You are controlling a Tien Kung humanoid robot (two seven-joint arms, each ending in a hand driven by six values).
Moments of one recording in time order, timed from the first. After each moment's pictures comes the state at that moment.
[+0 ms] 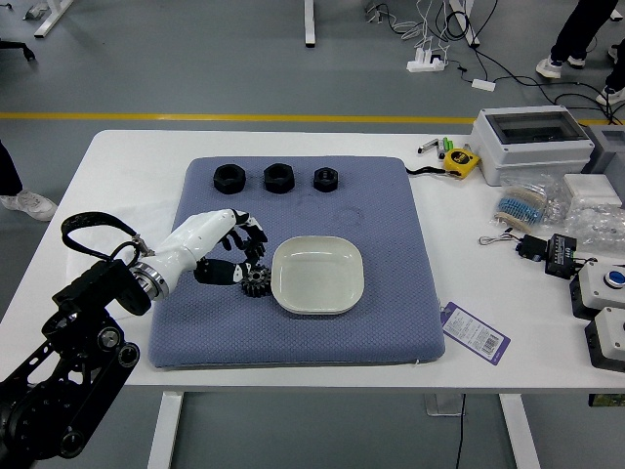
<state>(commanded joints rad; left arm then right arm) -0.35 0.10 -1.19 -1.36 2.14 -0.18 -0.02 0.09 -0.25 0.27 0.25 0.50 -0.25 0.04</state>
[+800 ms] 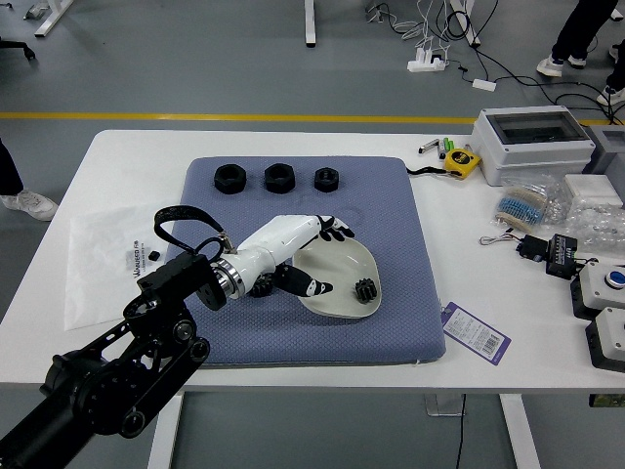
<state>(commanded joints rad) -0.49 0.03 -0.99 -1.24 2.09 -0.11 -0.05 0.10 -0.25 0.28 0.25 0.50 -0.25 0.04</state>
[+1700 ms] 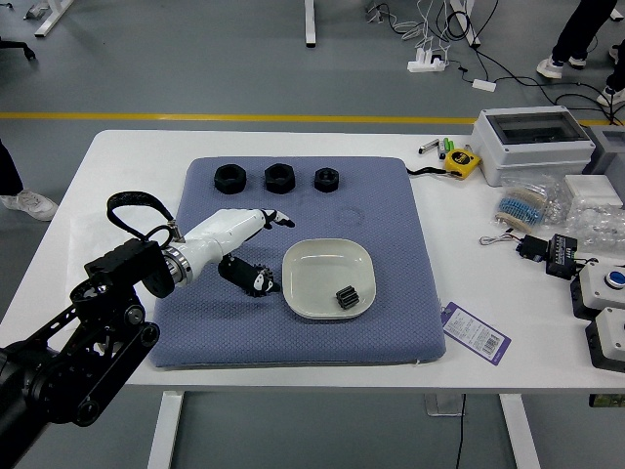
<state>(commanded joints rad) -0.47 0.16 -1.09 -1.25 2.19 -0.25 0.00 0.10 -0.25 0.27 0.24 0.50 -0.25 0.04</state>
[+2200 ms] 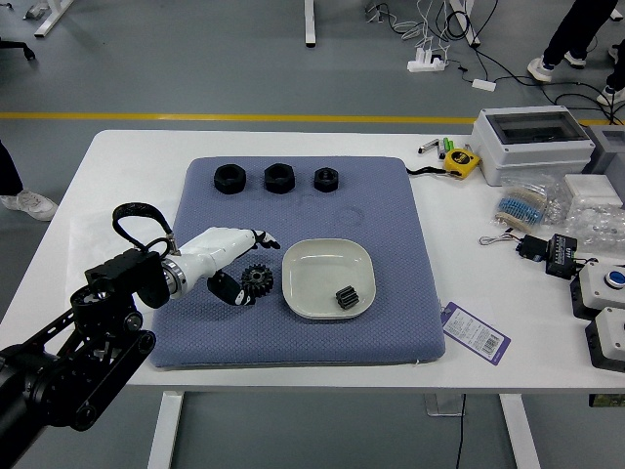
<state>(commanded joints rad) -0.47 0.16 -1.07 -1.20 2.22 -0.25 0.00 0.09 -0.25 0.28 0.25 0.50 -0.25 0.04</state>
